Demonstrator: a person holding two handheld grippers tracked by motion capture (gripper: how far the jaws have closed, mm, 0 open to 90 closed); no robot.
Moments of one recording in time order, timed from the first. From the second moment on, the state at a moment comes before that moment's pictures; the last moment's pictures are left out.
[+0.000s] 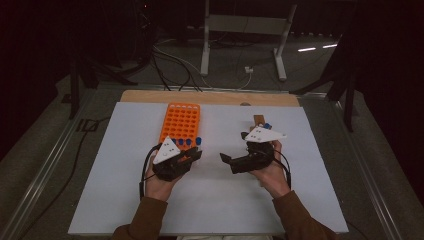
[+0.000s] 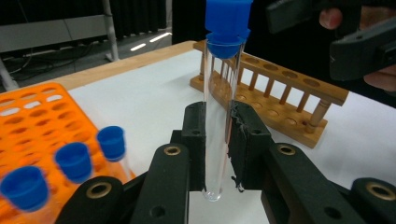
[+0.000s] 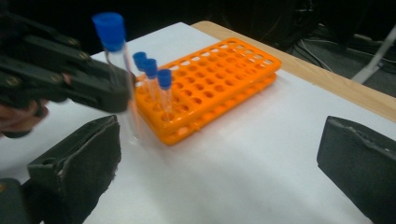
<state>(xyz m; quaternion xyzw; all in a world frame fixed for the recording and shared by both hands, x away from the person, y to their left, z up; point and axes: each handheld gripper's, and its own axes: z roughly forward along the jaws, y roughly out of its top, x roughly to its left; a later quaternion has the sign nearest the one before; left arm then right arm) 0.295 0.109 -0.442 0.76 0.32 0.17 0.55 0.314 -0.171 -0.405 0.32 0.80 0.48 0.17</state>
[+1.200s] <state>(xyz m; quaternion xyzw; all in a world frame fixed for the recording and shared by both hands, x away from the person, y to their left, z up) 0.300 0.169 -0.437 0.70 0.40 0.25 0.54 0.309 -0.220 -0.415 0.36 0.77 0.48 0.19</state>
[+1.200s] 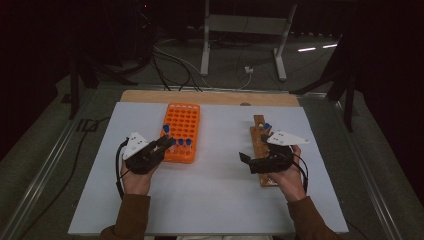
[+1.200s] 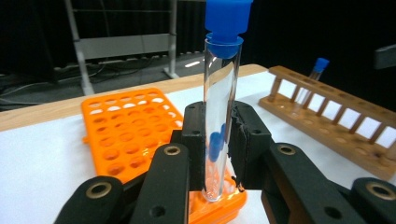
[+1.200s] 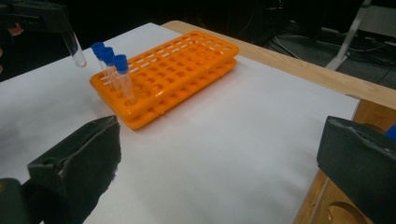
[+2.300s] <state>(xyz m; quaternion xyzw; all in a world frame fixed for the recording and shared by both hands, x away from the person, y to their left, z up) 0.316 0.171 -0.476 0.70 0.43 0.27 0.50 0.308 -0.223 -0.415 0.36 0.77 0.49 0.19</state>
